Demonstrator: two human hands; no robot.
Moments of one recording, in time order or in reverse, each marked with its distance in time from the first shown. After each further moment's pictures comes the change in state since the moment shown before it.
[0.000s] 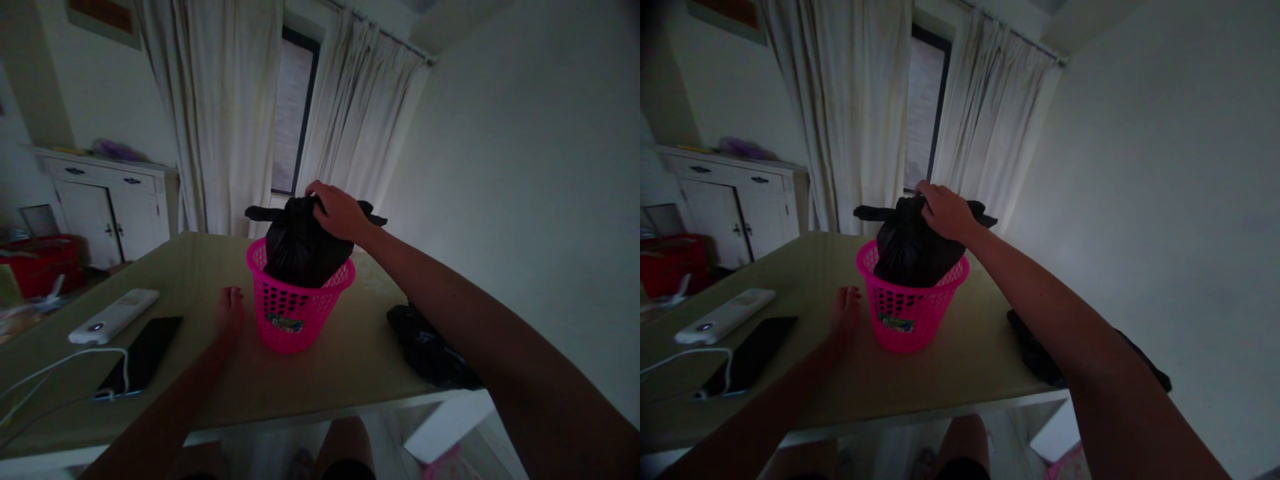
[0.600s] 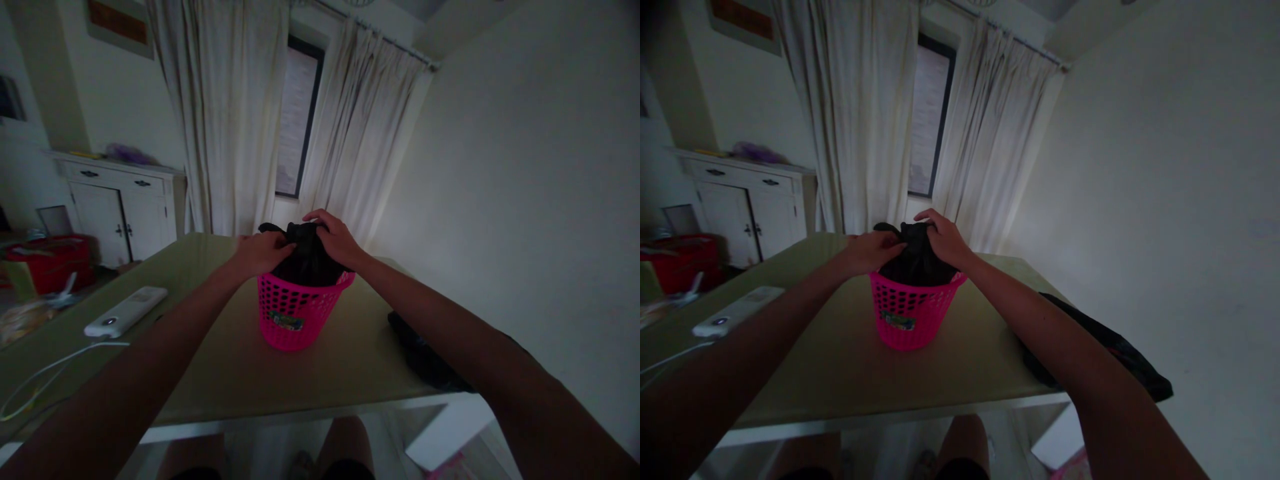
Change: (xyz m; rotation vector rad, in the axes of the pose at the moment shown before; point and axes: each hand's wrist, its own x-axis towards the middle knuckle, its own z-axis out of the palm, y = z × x) left_hand 0.022 0.226 0.004 0.637 -0.446 0.581; right_hand -0.038 -0.017 0.033 0.600 0.054 0.215
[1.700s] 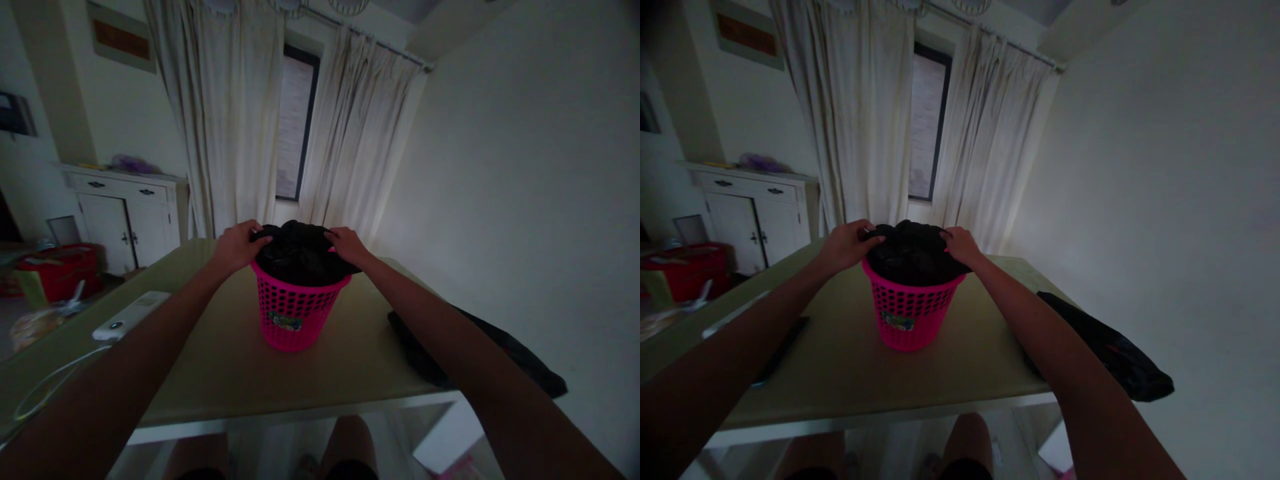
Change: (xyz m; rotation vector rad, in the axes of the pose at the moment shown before) left_hand -0.003 -0.029 -0.023 -0.038 0.136 -0.034; right_hand -0.006 0.045 -0.012 -0.259 -0.009 0.337
